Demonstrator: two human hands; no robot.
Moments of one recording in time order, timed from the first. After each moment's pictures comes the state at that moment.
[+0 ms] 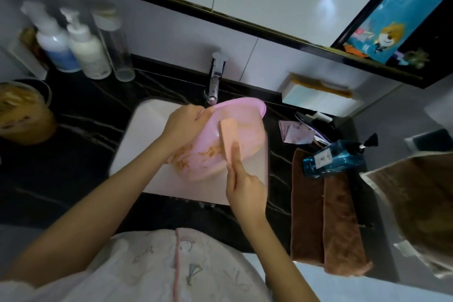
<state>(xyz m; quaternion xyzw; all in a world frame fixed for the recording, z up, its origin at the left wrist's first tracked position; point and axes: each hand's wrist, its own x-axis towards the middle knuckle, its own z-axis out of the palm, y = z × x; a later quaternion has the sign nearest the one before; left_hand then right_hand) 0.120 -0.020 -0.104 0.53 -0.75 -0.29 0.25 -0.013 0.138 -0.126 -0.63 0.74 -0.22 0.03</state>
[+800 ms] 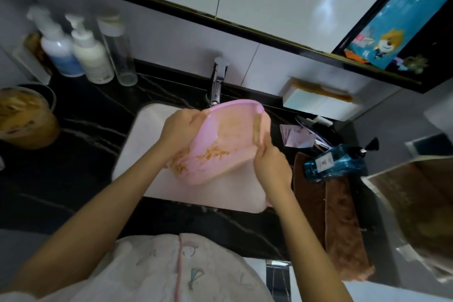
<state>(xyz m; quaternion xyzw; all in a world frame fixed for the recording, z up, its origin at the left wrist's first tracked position) 0.131 -0.017 -0.109 0.54 -0.73 -0.31 0.29 -0.047 0.088 -0.079 -0.48 0.85 -0.11 0.17</state>
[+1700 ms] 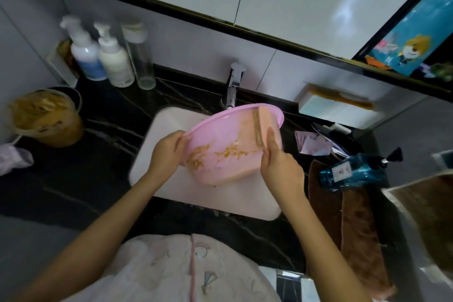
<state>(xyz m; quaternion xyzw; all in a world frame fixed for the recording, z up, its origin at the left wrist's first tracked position) 0.186 0.011 -0.162 0.58 -0.67 -0.31 0.33 -0.042 0.089 -0.076 -0.58 0.81 -0.07 0.07</state>
